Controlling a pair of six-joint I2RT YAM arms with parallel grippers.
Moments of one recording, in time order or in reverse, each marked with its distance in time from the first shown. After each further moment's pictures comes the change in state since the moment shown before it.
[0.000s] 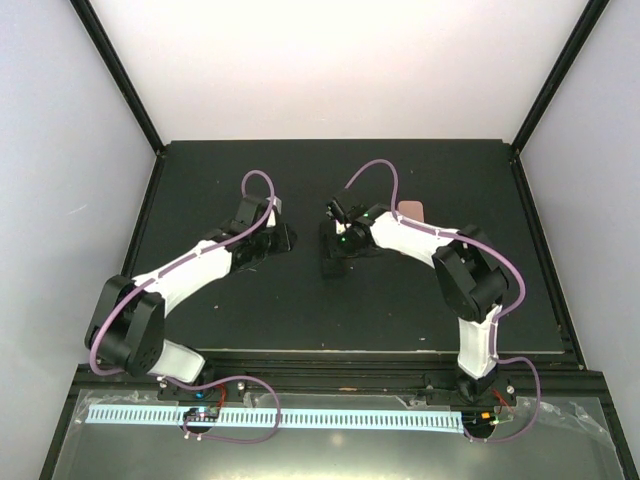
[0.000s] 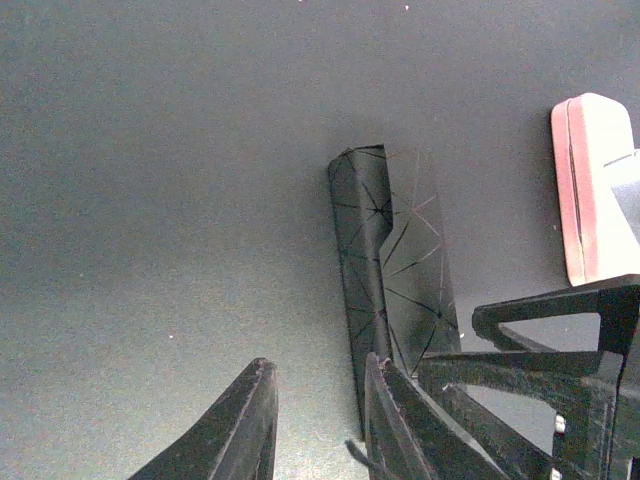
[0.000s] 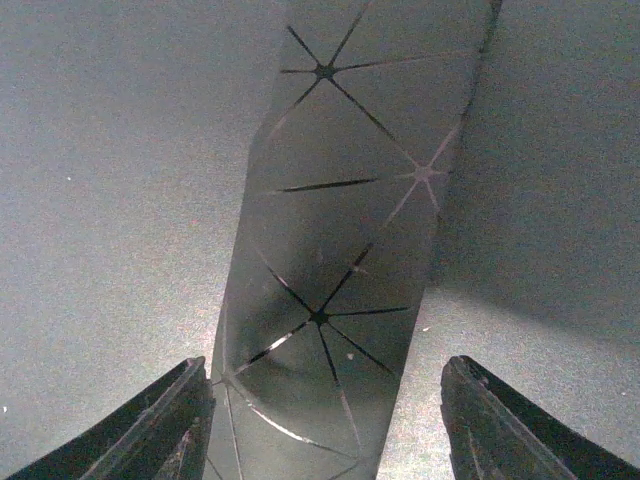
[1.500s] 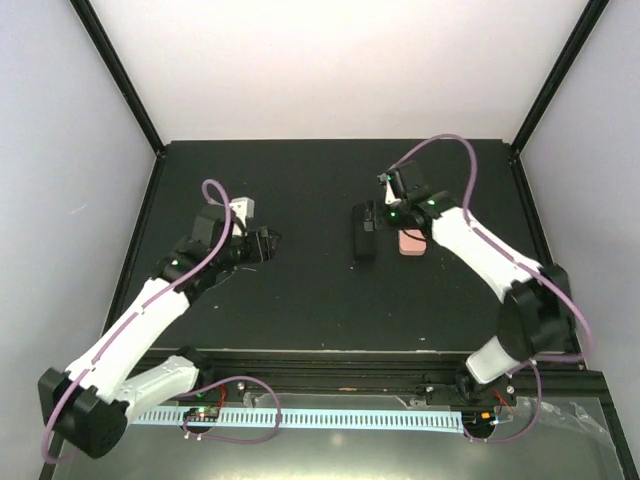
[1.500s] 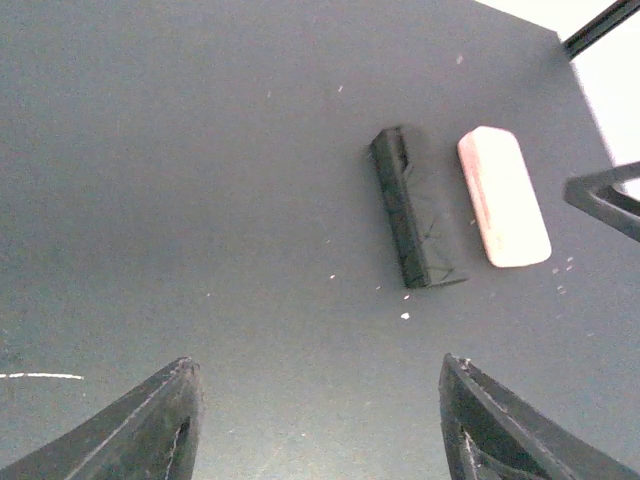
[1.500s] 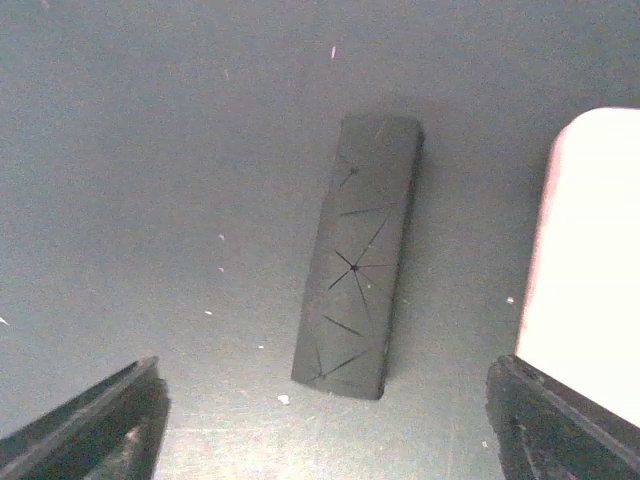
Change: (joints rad) left arm 0.011 -0.431 -0.022 -0.265 -0.035 0.092; right arm -0.219 -0.293 -0.082 -0.025 0.045 -0.104
